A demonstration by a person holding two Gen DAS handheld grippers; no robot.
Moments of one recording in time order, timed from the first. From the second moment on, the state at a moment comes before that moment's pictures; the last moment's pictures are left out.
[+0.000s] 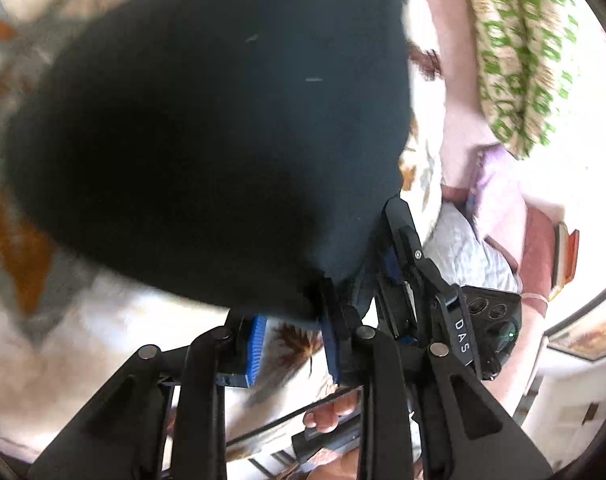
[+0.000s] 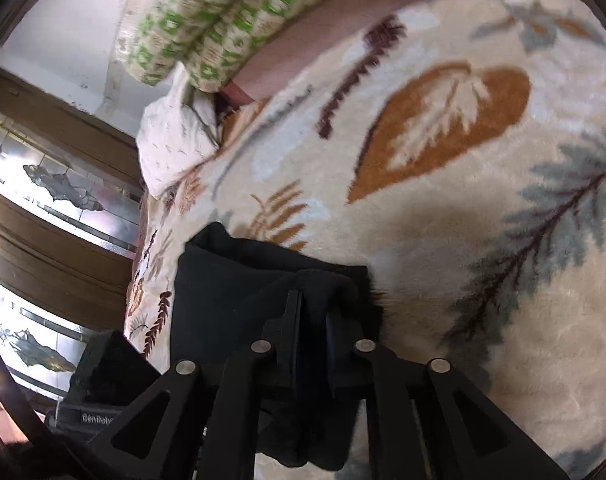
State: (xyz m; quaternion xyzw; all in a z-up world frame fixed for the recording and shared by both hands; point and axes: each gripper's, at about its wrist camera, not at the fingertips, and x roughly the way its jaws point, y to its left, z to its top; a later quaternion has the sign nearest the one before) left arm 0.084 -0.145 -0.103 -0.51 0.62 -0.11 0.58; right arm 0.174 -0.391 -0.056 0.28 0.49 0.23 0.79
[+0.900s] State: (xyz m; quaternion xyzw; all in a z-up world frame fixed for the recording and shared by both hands) left arm 0.125 -0.068 -0.044 -0.26 0.63 -0.17 0.71; right arm 0.093 -0.392 -0.072 0.39 0.46 0.18 0.78
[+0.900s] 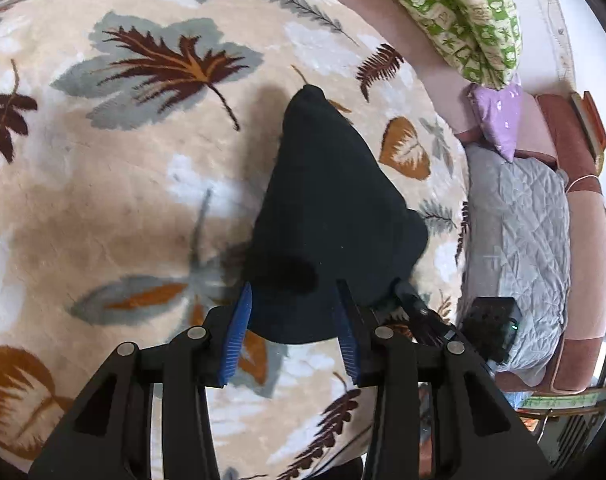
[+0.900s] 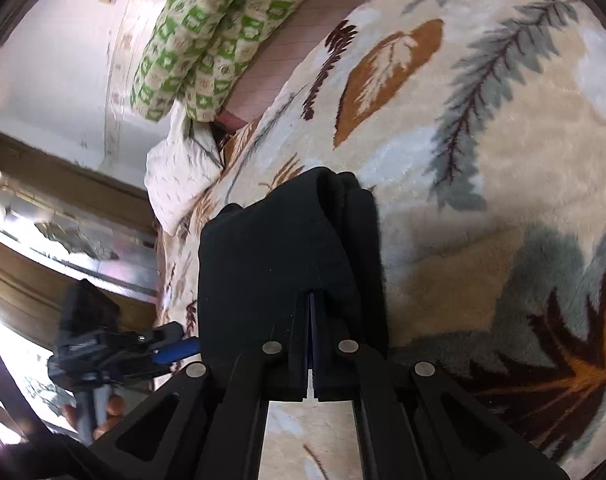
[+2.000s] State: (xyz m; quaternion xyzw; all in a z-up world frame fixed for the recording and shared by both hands) left arm 0.176 -0.099 -0.061 -0.07 0.66 -0.28 0.69; right arm 0.131 -0.387 -0.074 0.33 0.51 0.20 0.77
